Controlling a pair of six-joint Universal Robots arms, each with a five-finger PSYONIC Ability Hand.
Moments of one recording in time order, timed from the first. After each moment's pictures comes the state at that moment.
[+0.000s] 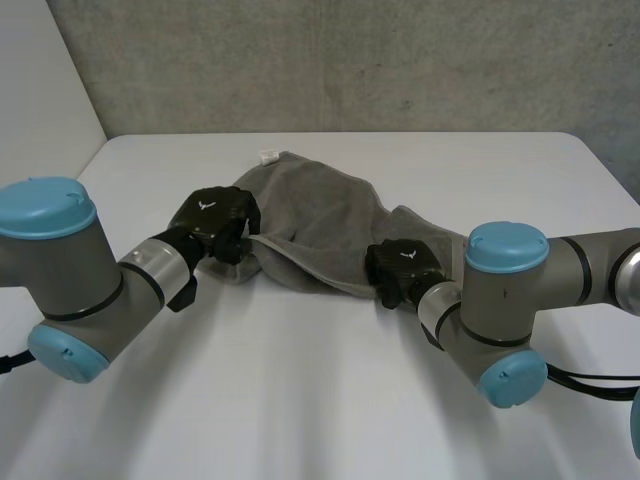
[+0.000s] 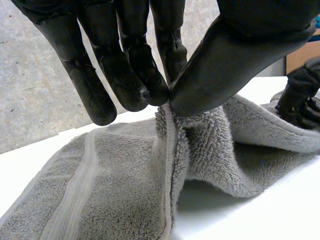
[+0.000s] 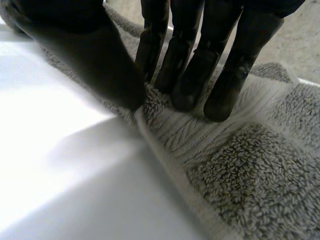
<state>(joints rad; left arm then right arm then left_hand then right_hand) 4.37 -2.07 -1.53 3.42 -1.23 3.14 2.08 -0.79 1.34 -0.22 1.43 3.08 1.27 1.35 1.35 1.36 1.14 1.26 1.24 1.24 1.25 1.08</state>
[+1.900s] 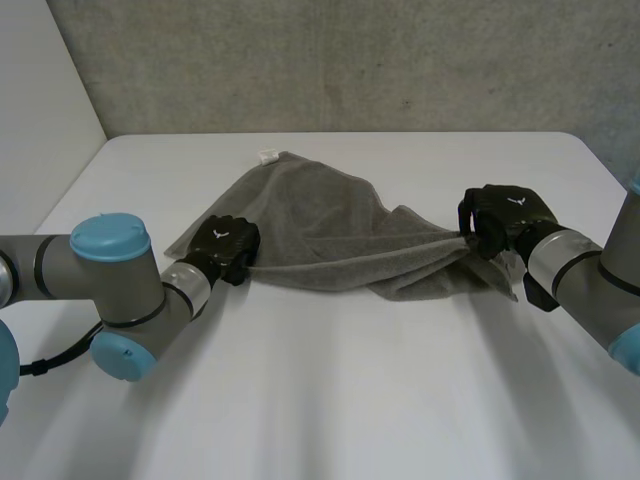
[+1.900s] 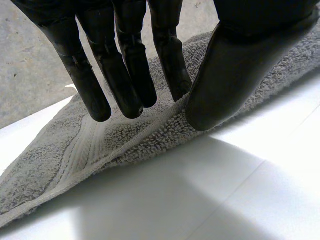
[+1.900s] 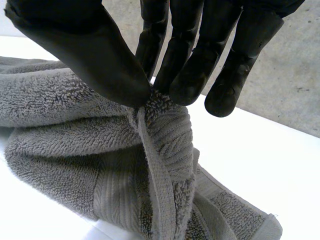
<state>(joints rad) 4.35 -2.37 -1.37 3.49 -1.33 3.33 1.79 -1.13 1.52 -0.12 1.31 3.05 0.99 1.00 1.00 1.01 0.82 1.32 1.27 1.32 1.33 1.14</state>
